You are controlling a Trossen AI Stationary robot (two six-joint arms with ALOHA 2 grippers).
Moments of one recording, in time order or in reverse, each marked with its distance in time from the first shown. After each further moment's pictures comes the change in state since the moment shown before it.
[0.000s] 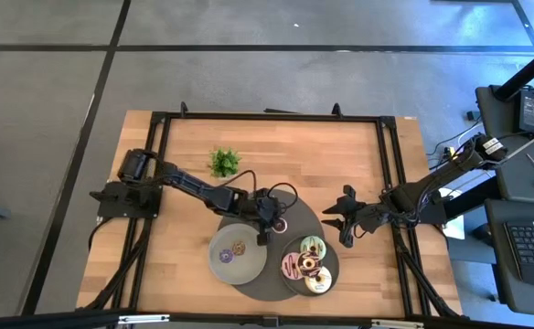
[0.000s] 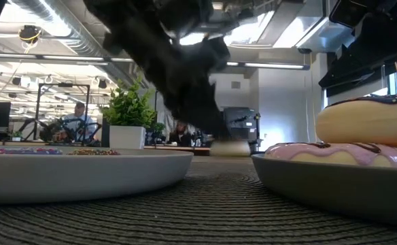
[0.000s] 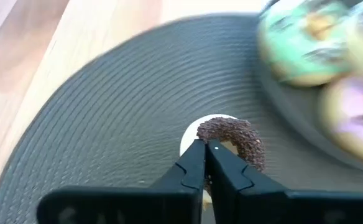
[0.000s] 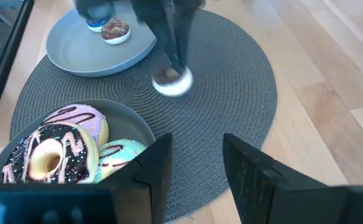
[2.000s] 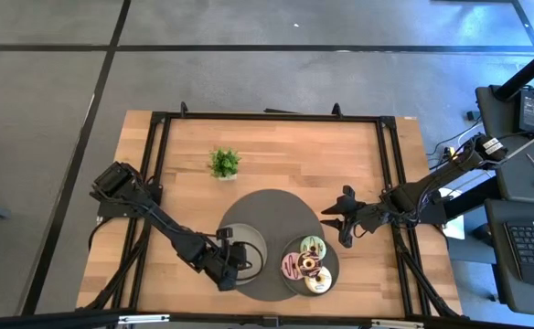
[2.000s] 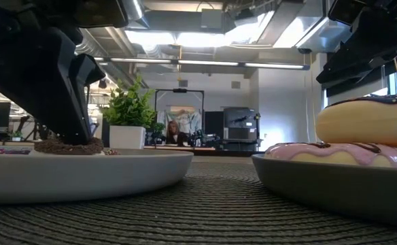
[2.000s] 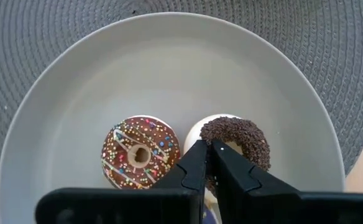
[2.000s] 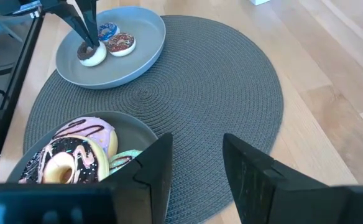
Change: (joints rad) left arm -0.469 -0.077 0.000 -0.428 -0.250 -0.438; right arm 0.000 0.000 0.000 0.037 0.000 0.029
